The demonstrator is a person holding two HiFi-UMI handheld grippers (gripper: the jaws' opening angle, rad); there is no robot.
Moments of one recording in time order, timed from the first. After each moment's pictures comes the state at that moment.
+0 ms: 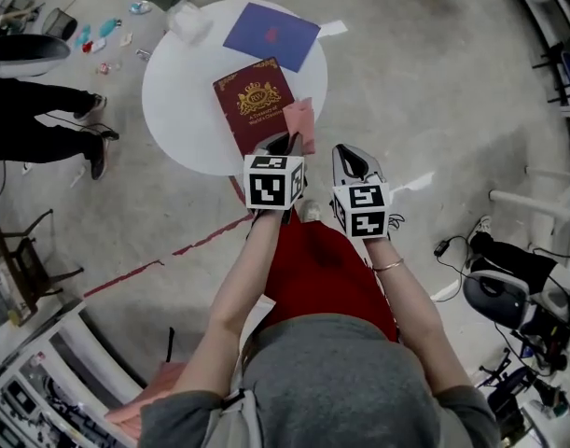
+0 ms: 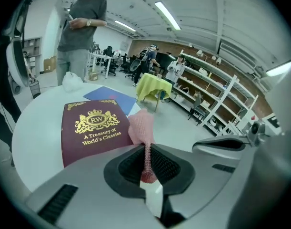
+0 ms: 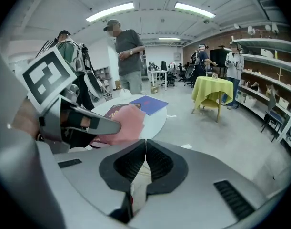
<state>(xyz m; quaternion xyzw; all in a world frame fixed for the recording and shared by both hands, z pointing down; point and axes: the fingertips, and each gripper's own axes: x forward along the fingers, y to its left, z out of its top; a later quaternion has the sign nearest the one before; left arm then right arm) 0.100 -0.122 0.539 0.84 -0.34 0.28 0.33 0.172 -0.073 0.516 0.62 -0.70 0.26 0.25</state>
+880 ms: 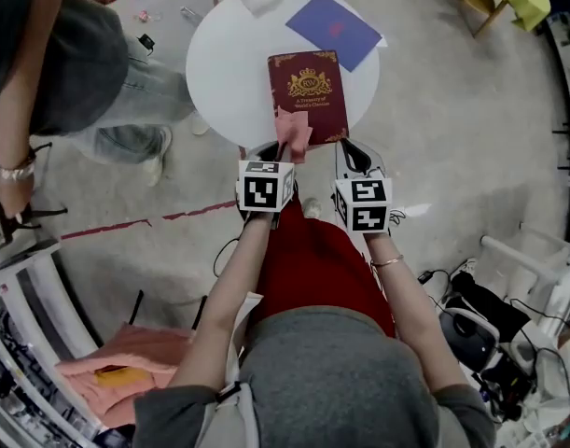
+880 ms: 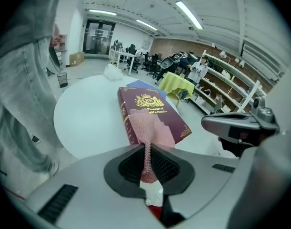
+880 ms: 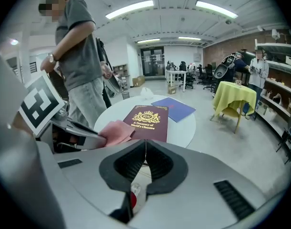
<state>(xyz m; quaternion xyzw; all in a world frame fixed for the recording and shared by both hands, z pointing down) -0.019 -0.096 0.572 0.77 -0.43 0.30 0.37 0.095 -0.097 0.516 0.54 -0.76 0.23 0.28</state>
